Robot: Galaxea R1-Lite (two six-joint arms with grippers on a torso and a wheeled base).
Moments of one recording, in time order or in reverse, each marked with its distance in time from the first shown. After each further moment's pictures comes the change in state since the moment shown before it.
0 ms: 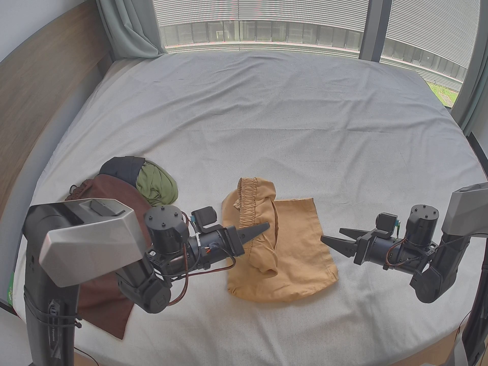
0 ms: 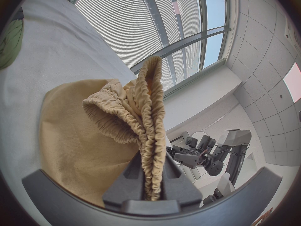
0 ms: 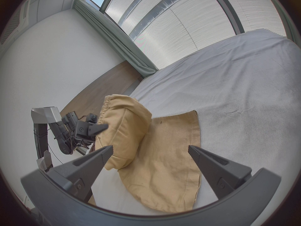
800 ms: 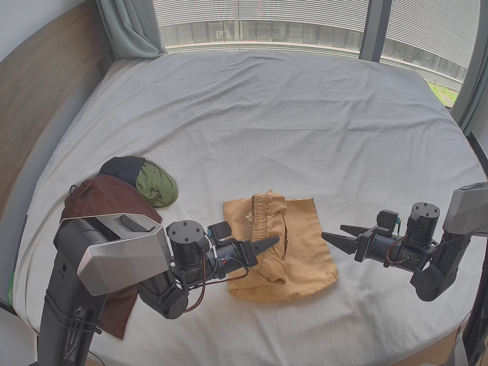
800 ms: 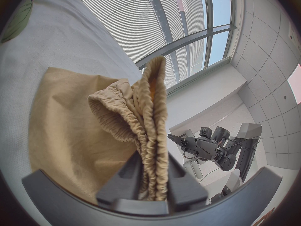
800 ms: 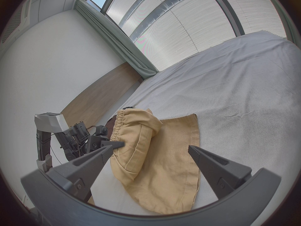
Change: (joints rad) left arm -0.039 0.150 -0.105 0.000 0.044 0.001; right arm -0.006 -0.005 -0.013 0.000 0.001 0.001
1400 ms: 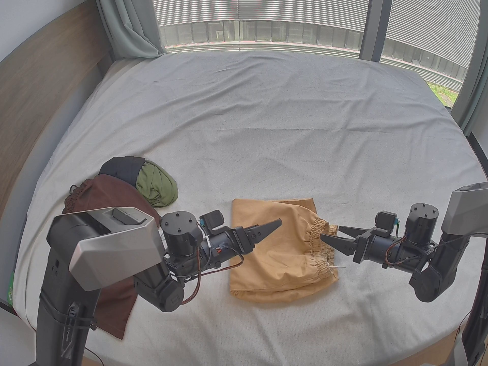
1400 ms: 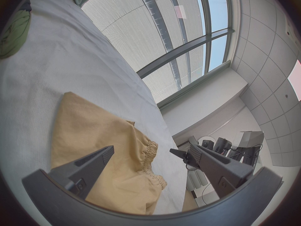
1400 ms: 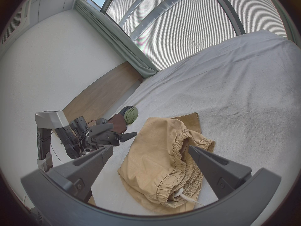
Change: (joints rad) left arm 0.029 -0.024 -0.024 0.000 0.048 0.003; right arm 0.009 0.006 0.000 0.000 -0.001 0.000
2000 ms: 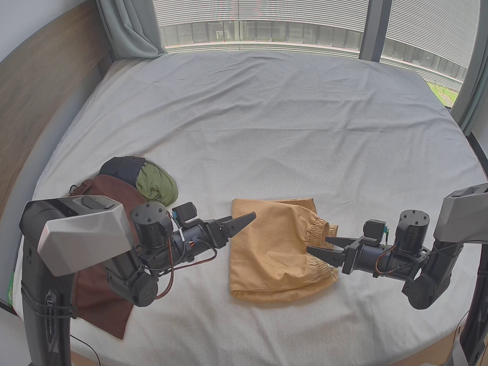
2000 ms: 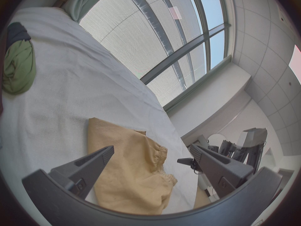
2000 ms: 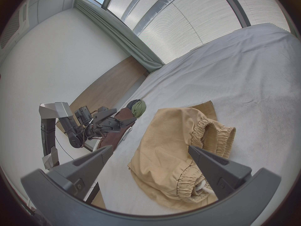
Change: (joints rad) left arm 0.099 -0.112 0.139 -0.001 -0.017 0.105; right arm 0.083 0.016 0.012 0.000 -0.003 0.021
